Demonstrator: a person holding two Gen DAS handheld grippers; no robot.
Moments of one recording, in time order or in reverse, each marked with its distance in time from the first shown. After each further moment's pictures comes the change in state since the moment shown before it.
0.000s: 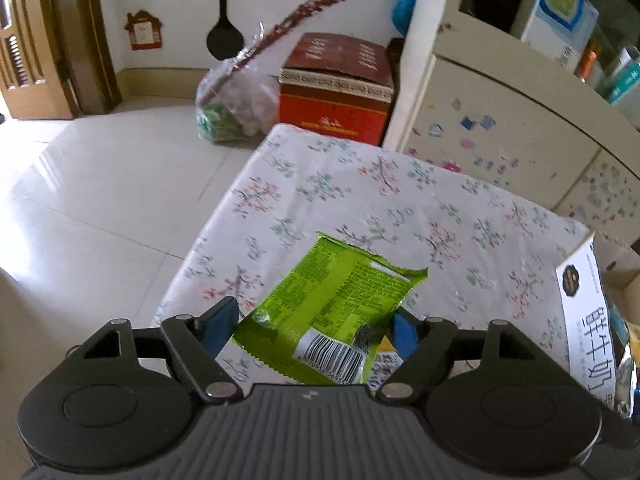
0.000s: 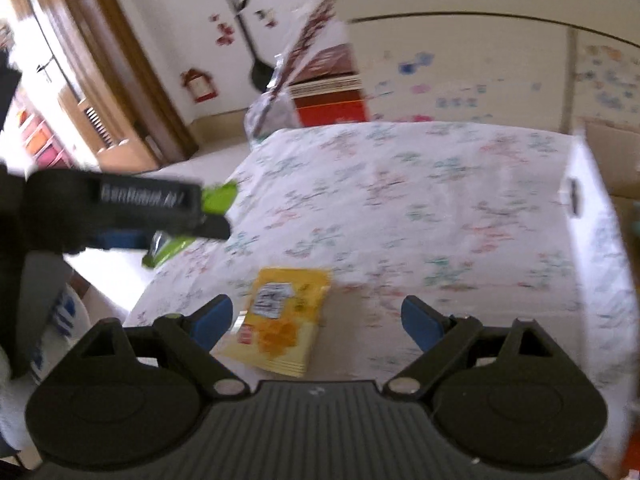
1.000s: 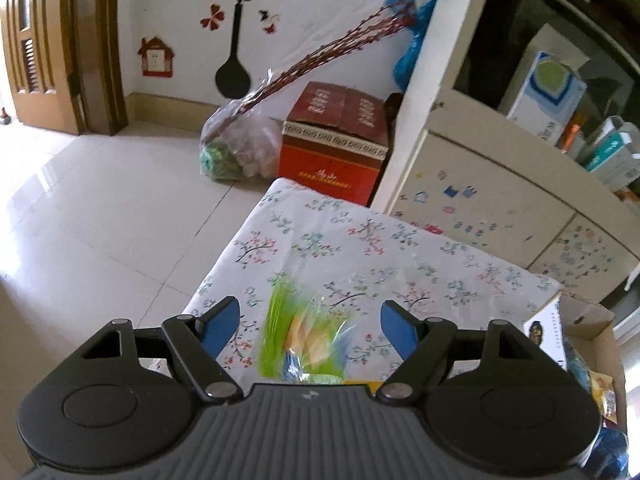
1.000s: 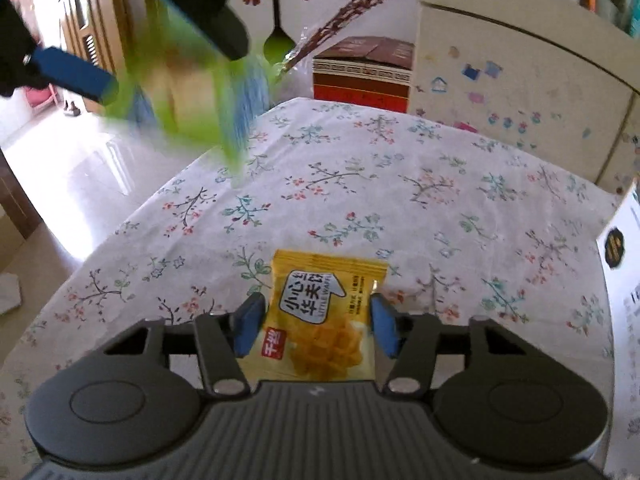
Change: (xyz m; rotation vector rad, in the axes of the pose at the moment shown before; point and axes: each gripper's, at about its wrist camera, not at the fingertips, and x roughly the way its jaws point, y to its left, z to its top) left arm -0.042 0.005 0.016 -0.070 -0.117 -0.055; right arm 0.038 0.035 -0.005 -0.169 0.016 -0.158
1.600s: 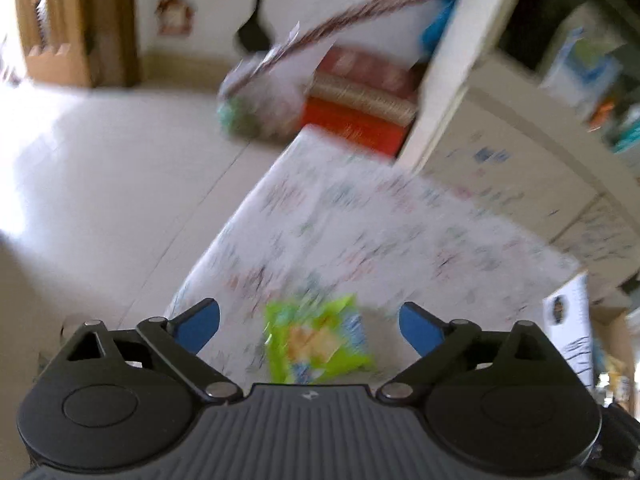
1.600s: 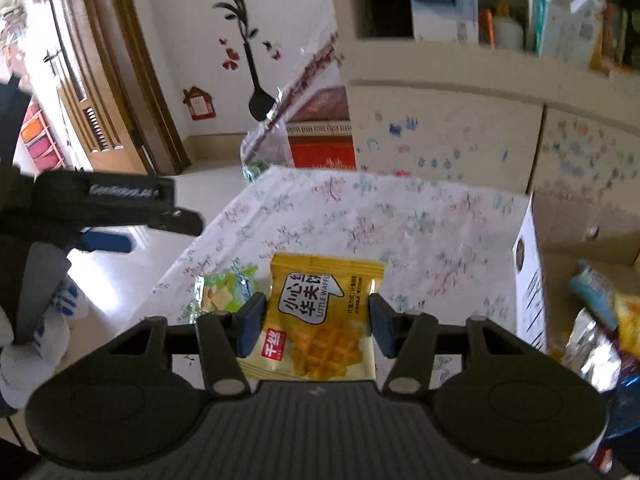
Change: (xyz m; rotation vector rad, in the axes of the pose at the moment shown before) left arm 0.033 0.026 -0.027 -0.078 0.154 0.042; right arm -0.084 -0.057 0.011 0.150 -0.066 0.049
